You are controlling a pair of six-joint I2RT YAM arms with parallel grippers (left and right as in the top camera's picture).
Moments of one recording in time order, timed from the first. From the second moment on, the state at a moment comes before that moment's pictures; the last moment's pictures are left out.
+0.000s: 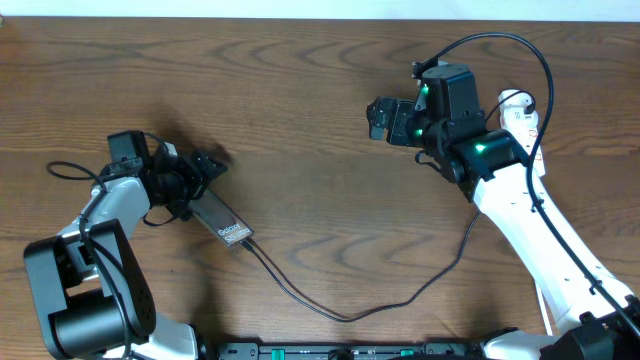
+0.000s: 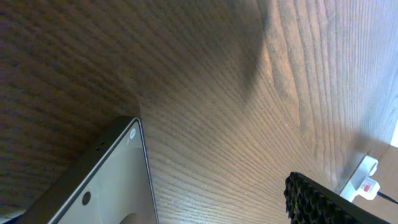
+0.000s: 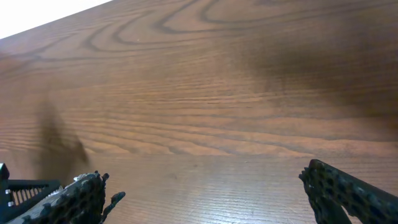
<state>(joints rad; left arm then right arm) 0.29 1.73 0.84 -0.40 0.58 -0.57 0.36 1.51 1.24 -0.50 -0.07 0.48</state>
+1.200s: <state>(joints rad) 0.29 1.71 0.86 -0.53 0.49 -0.57 0.36 1.51 1.24 -0.50 -0.07 0.48</state>
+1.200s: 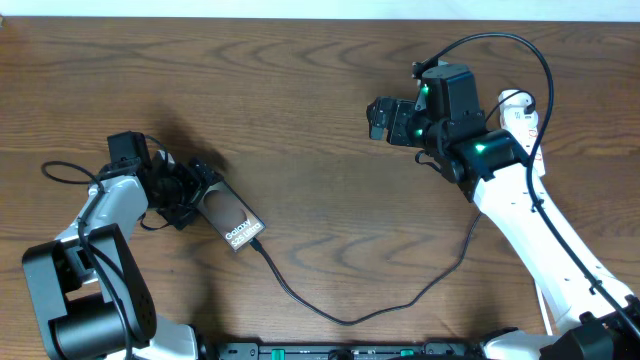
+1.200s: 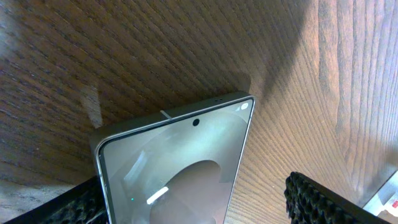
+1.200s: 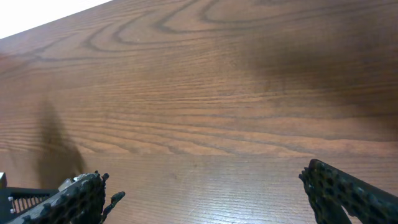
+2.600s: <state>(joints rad) 0.29 1.12 0.99 -0.69 0.60 -0.38 0.36 1.51 1.24 -0.51 -0.07 0.48</state>
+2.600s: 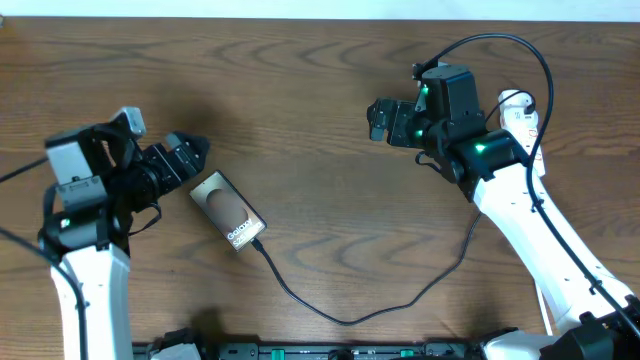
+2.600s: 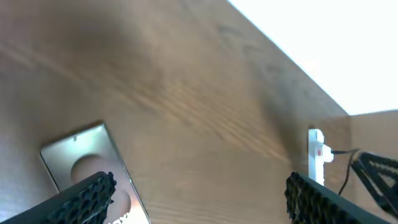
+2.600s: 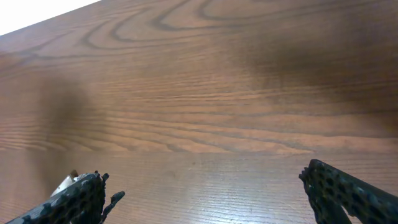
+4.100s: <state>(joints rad) -0.19 1.26 1.18 -0.66 0.19 -0.28 -0.51 2.07 1.64 -0.90 -0.51 -0.34</state>
